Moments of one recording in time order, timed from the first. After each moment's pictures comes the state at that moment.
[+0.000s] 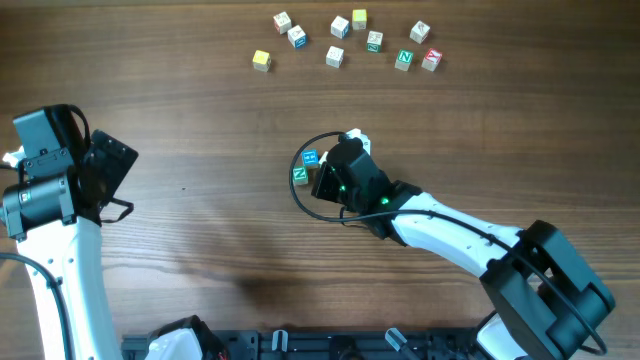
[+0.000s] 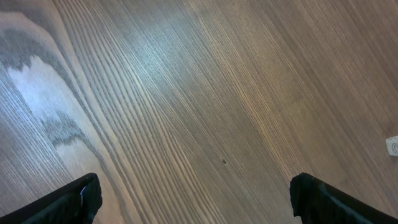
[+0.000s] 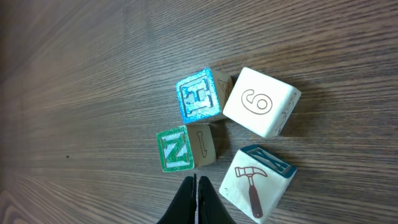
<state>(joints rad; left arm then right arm) 0.35 1.21 1.20 -1.05 -0.20 -0.67 0.73 1.69 0.84 0.04 -0.03 0.94</state>
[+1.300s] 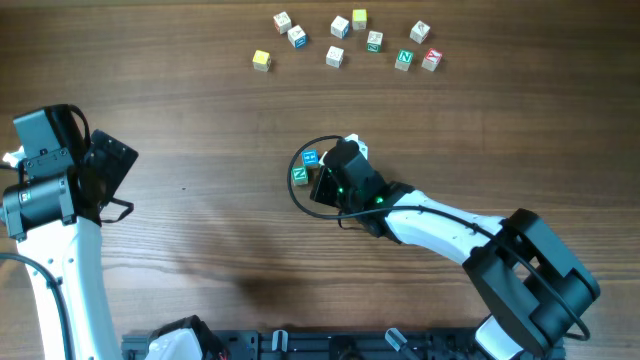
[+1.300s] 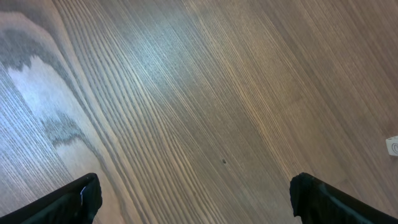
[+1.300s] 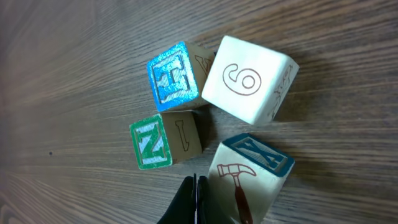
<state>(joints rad) 0.35 1.21 1.20 -1.05 -0.20 -0.67 0.73 1.76 0.84 0.04 -0.07 0.98</state>
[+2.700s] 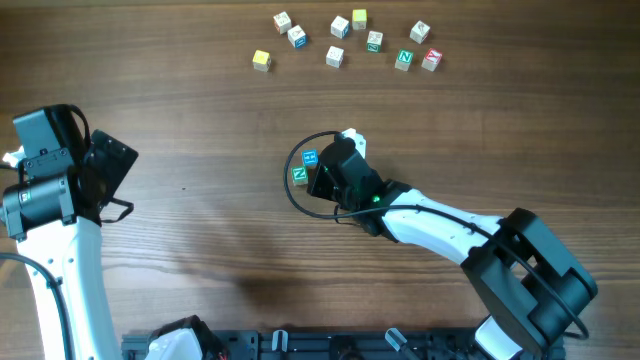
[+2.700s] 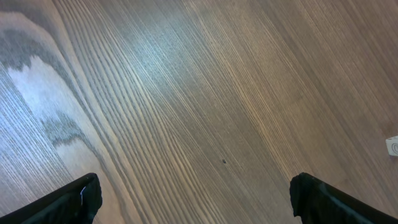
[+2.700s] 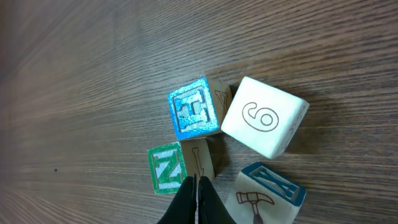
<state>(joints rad) 0.35 1.21 1.20 -1.05 -0.20 -0.67 0.74 1.77 0.86 0.09 0.00 0.95</state>
